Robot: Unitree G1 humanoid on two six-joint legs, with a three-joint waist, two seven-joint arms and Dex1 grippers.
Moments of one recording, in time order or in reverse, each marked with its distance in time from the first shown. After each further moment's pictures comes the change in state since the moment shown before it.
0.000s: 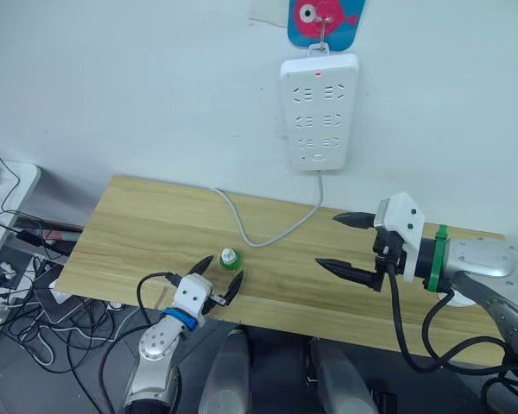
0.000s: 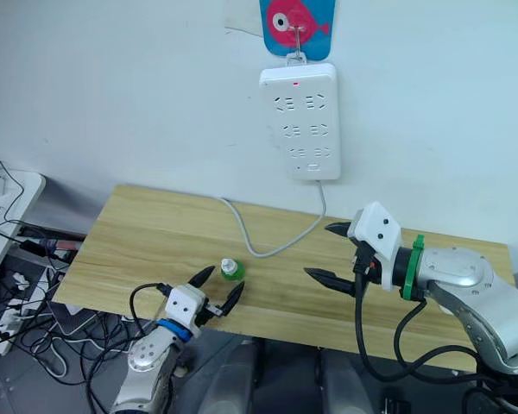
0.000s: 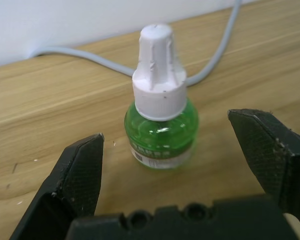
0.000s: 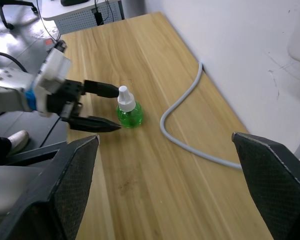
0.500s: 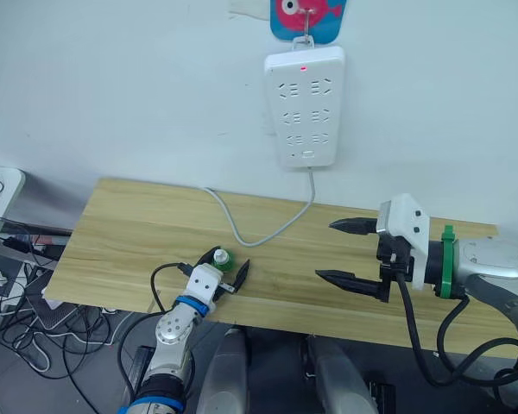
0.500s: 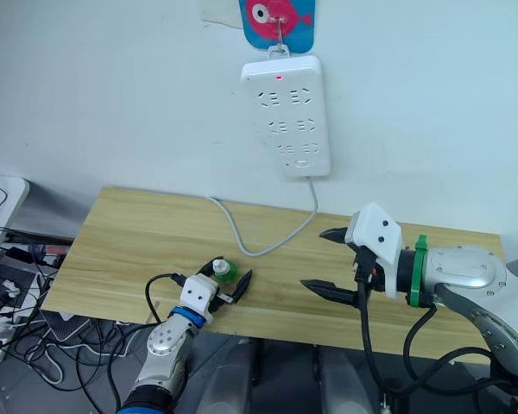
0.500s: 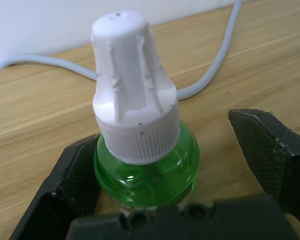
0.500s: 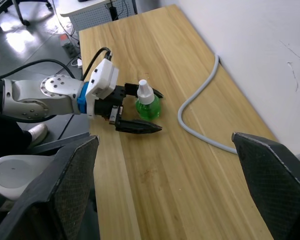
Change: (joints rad) left arm -0.124 -0.018 -0.008 0.214 0.036 -0.130 0.054; right arm -0.029 -0.064 -0.035 -0.064 0.133 0.078 -0.012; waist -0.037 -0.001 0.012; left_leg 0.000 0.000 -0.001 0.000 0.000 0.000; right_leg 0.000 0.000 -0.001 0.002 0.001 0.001
